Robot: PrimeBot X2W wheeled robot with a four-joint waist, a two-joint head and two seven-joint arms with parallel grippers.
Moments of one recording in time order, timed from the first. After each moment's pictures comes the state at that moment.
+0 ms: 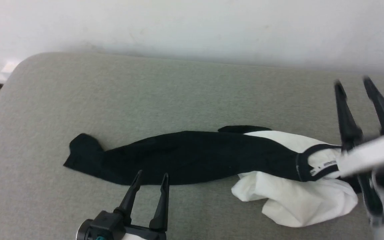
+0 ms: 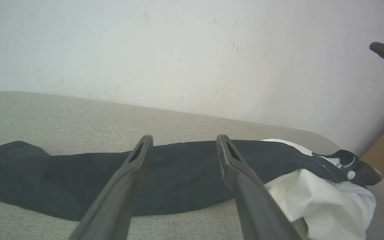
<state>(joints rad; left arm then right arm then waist) 0.13 0.09 -0.29 -0.07 -0.25 0.02 -0.26 -0.25 -0.18 -0.04 -0.01 0.23 0.13 -0.01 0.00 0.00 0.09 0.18</state>
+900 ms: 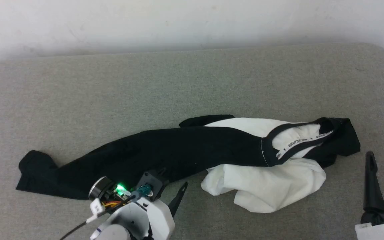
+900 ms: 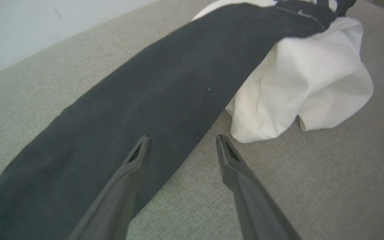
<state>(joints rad) -0.11 0.27 -0.45 0.04 -0.15 -0.12 0.18 0.21 -0.05 -0.21 -0.23 0.30 0.13 -0.15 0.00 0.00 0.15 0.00</state>
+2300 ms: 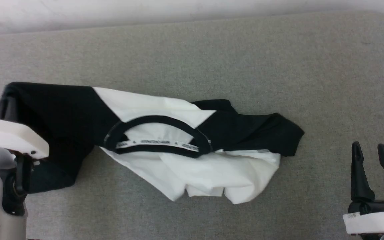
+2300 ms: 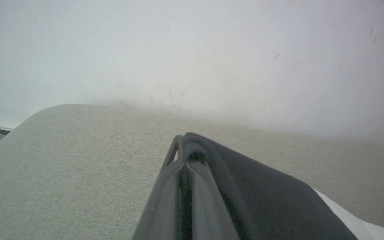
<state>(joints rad) -0.26 0.43 0.05 -0.09 -0.49 0.19 0.22 0.14 -0.05 -0.15 -0.17 0.34 0.13 -0.17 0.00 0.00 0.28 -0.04</state>
